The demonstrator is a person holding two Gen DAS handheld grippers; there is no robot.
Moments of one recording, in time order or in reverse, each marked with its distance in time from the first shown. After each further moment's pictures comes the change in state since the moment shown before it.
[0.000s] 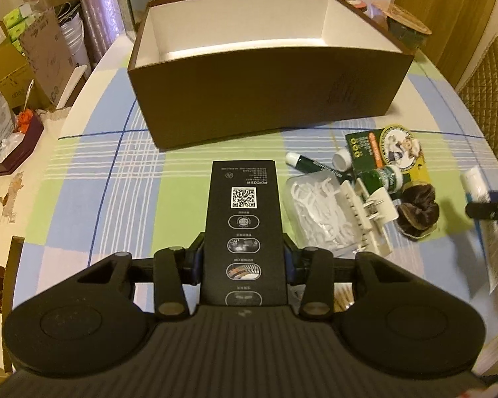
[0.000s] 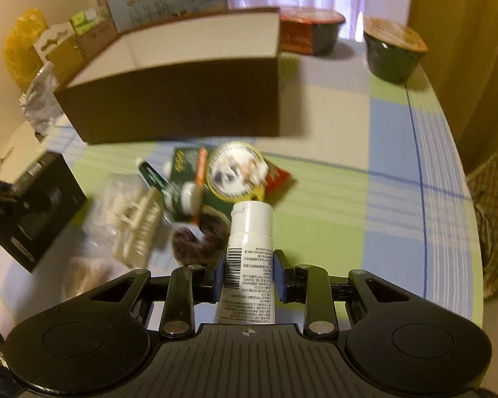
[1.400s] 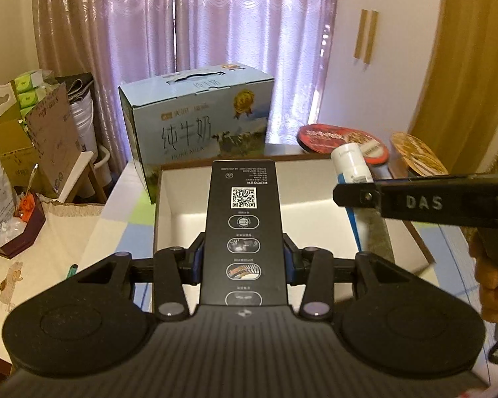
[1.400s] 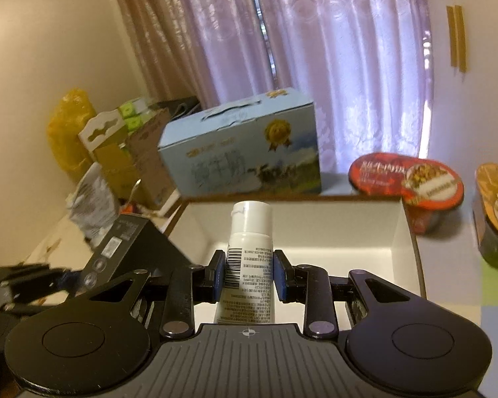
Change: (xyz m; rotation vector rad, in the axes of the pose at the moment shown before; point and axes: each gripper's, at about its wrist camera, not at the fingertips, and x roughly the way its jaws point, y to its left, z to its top) left arm -0.022 0.034 0.184 -0.062 -0.323 -0.018; right arm 0.065 0.075 0.257 0.016 -0.276 0.189
